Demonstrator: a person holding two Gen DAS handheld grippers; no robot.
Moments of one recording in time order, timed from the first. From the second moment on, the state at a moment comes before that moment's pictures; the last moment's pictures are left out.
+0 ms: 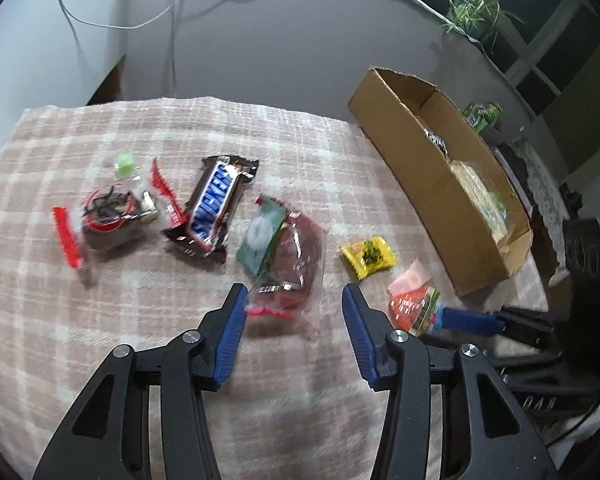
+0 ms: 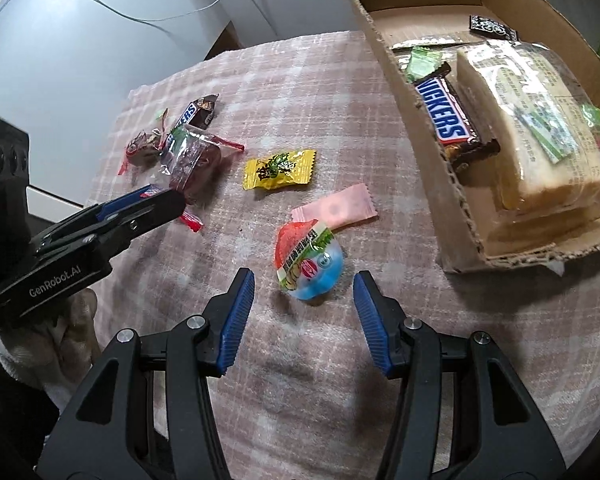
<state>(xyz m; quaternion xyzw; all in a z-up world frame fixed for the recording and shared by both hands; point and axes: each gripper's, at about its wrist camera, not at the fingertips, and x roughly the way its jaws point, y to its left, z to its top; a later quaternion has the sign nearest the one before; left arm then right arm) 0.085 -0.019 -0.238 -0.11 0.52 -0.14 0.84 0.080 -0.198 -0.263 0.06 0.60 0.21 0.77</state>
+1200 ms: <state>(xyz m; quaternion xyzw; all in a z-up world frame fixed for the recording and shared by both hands) 0.068 -0.008 -0.215 -0.13 0.48 -0.13 0.86 0.069 -0.209 -0.236 0.07 0.58 0.23 0.78</state>
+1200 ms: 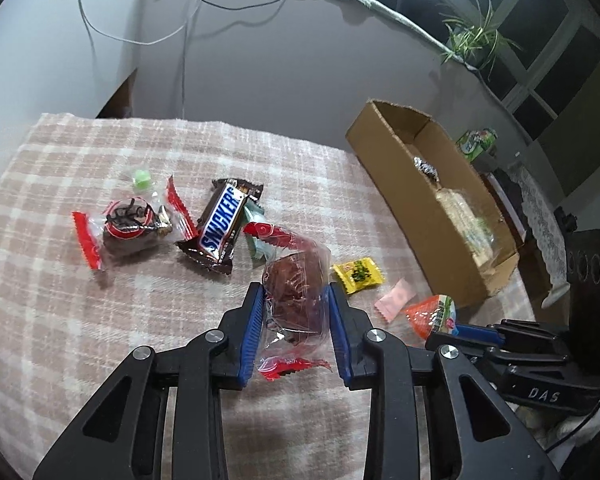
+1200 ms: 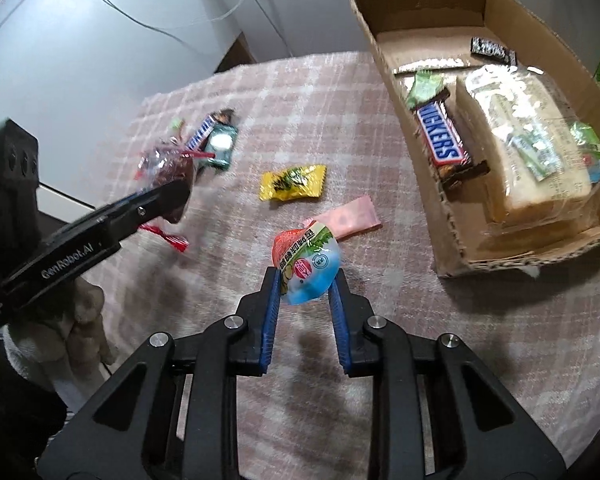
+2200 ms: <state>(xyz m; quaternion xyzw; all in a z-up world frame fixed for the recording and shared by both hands) 0.130 -0.069 -0.155 -0.13 0.42 -0.20 0.88 0.126 -0.303 -0.132 0.11 0.47 0.17 0.86</state>
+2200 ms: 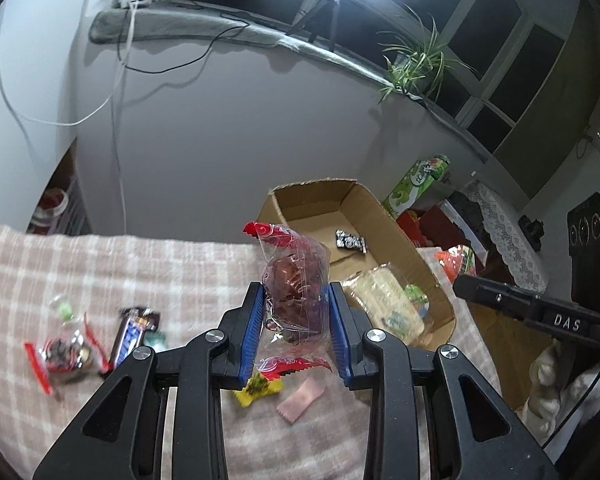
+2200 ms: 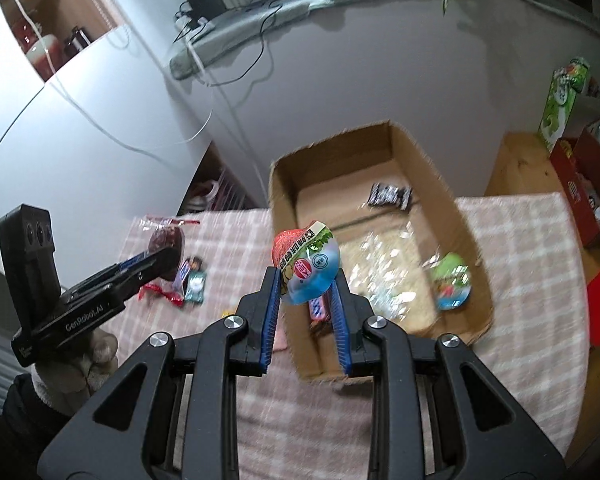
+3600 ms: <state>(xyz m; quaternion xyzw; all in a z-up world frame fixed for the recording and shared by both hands) 0.184 -0.156 -0.160 -0.04 0.44 -0.24 0.86 0.201 -0.338 -0.170 0.08 0.50 0.10 0.86</state>
